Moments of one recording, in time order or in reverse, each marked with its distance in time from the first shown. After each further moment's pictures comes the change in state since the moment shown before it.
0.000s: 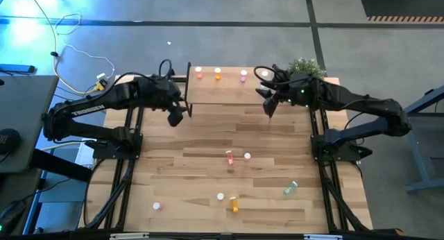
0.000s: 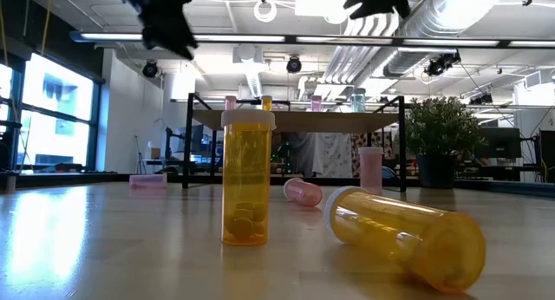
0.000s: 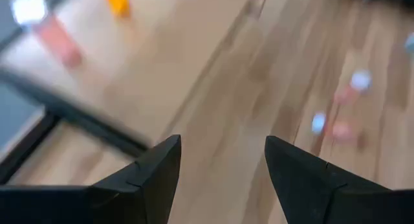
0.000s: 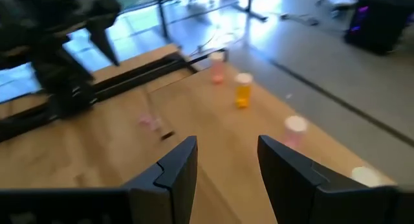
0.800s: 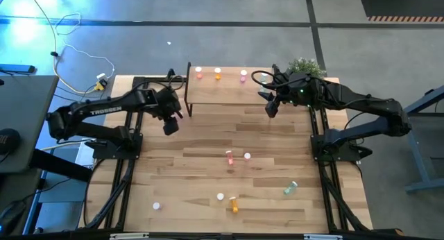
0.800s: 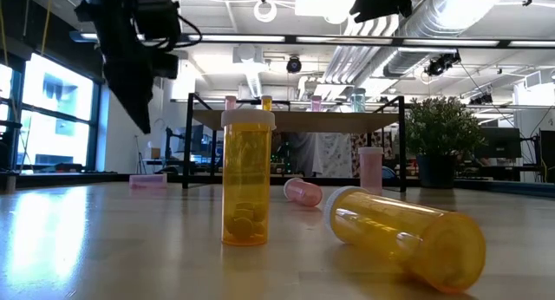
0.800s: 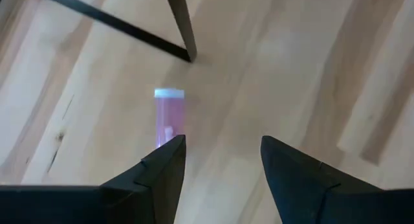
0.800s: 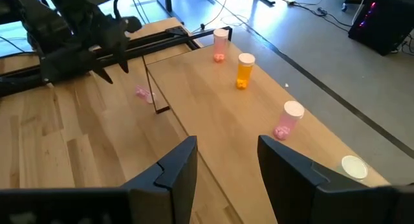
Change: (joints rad) left arm 0.127 0.093 -0.281 -0.027 0.041 0.175; right arm -0.002 0.000 0.021 -0.099 -0.020 -0.079
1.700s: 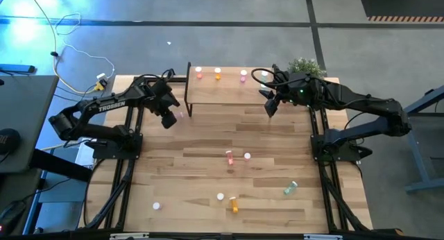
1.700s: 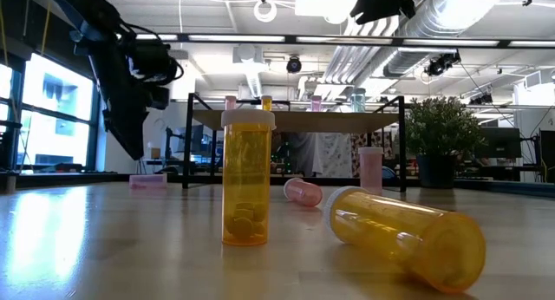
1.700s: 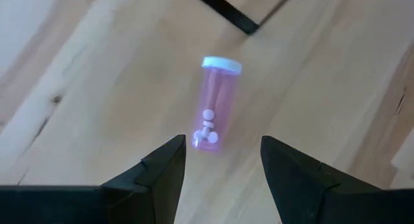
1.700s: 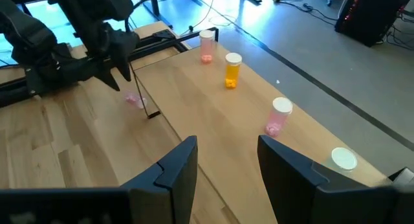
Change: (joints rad) left arm 0.285 0.067 -0.120 0.123 0.149 0.084; right arm 0.000 0.000 -0.001 -0.003 0.049 0.056
